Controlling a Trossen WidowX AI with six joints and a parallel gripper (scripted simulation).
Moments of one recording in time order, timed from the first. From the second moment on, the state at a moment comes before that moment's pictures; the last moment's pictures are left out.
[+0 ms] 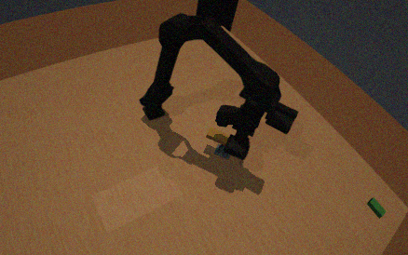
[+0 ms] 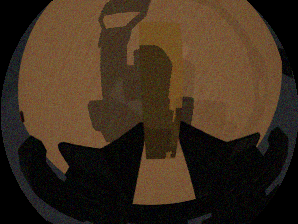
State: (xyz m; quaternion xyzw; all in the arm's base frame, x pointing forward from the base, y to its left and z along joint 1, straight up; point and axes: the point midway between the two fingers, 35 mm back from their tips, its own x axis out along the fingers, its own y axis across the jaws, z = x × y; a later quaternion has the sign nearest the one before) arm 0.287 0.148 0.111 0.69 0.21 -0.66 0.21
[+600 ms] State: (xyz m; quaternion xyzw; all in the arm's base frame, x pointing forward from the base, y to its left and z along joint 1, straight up) arm 0.287 0.149 0.111 0.69 0.21 -0.66 0.21
